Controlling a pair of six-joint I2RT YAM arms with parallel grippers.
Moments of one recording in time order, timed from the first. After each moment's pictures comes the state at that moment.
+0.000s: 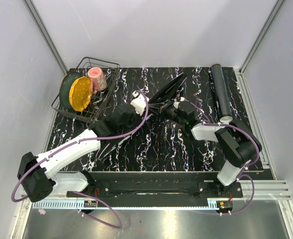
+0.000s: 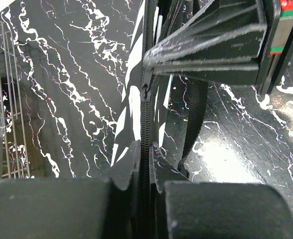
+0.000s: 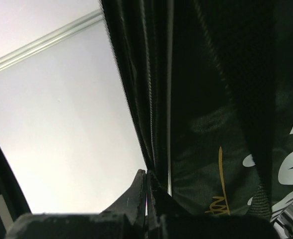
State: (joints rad) left arm -0.83 1.21 0.97 -0.30 -0.31 0.02; right arm 0.58 1.70 0.76 0.87 -0.34 1.90
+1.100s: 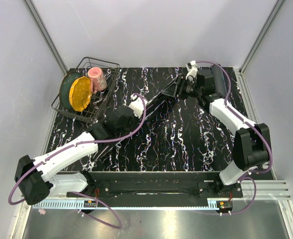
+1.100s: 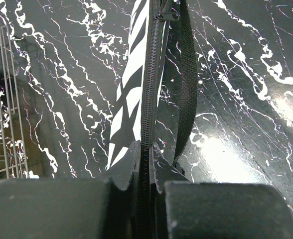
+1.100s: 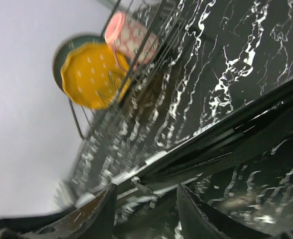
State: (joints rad) left arm -0.84 1.16 0.93 -0.31 -0.31 0.02; right arm 0.27 1.62 1.18 0.08 -0.62 0.70
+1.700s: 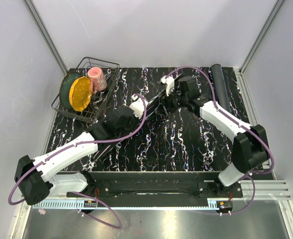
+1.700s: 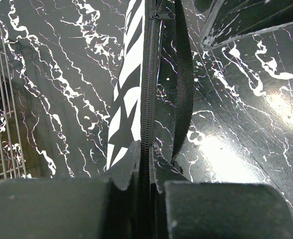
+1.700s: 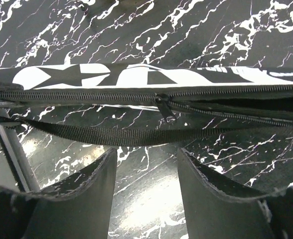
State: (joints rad) left arm -0.84 1.16 0.93 -0.31 -0.28 0.04; right arm 0.46 1.60 1.24 -0.28 -0.56 -0.08
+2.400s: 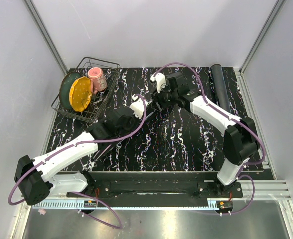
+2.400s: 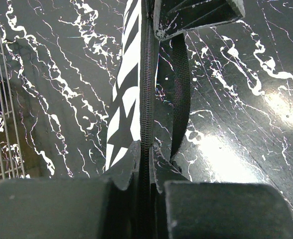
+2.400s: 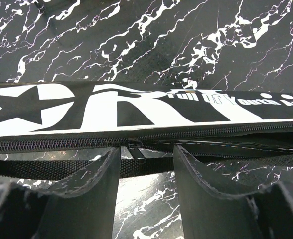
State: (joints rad) left arm -0.84 1.16 0.93 -0.31 -0.27 0.04; right arm 0.55 1.73 1.41 -0.32 -0.36 -0.16
